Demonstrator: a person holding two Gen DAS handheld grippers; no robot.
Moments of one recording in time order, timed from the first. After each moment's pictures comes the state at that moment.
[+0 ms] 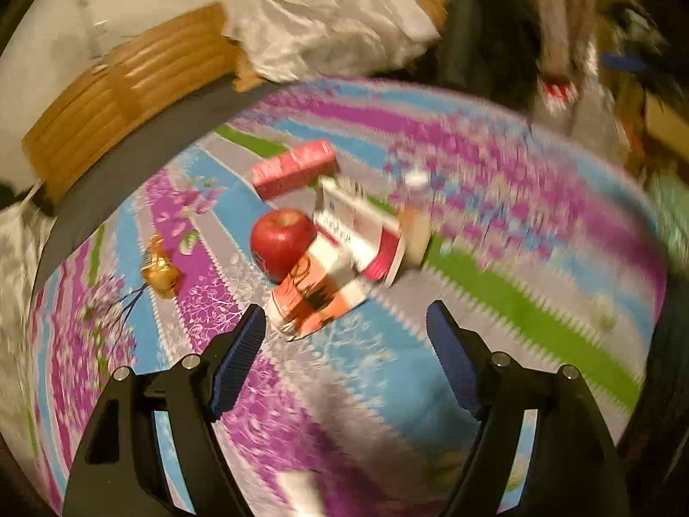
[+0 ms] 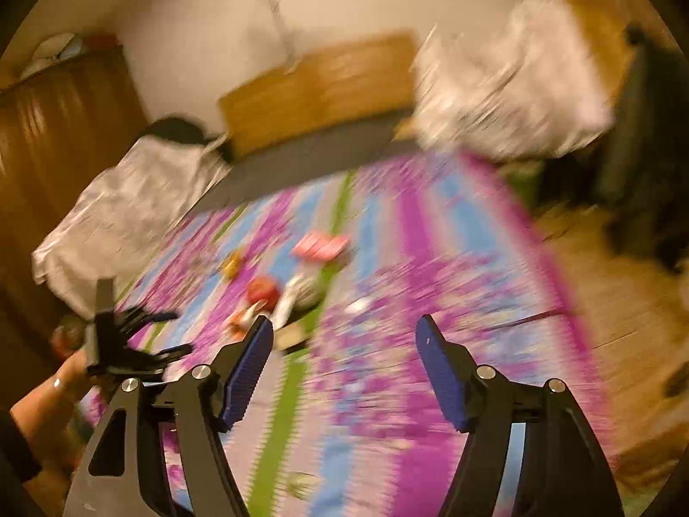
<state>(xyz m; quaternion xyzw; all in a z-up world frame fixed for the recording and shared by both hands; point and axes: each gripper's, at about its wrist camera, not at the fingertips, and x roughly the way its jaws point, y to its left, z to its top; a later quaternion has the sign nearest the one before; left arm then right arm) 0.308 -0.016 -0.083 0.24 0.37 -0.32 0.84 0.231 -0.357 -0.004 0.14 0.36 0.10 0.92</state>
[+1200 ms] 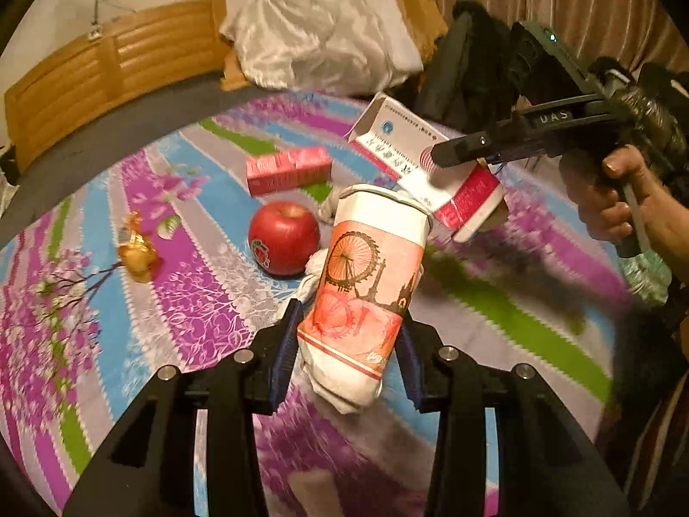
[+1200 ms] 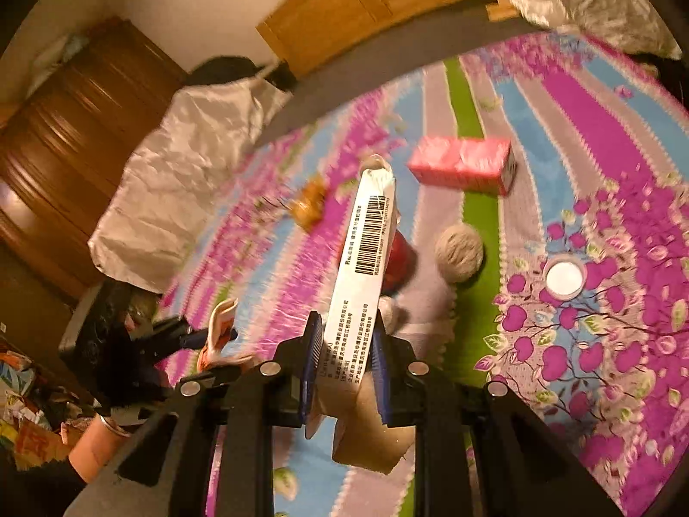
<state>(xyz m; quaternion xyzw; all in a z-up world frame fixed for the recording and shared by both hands) 0.319 0.047 -0.076 0.12 0.36 -0.38 0.84 0.377 -0.218 -0.081 0.21 0.42 0.22 0.86</state>
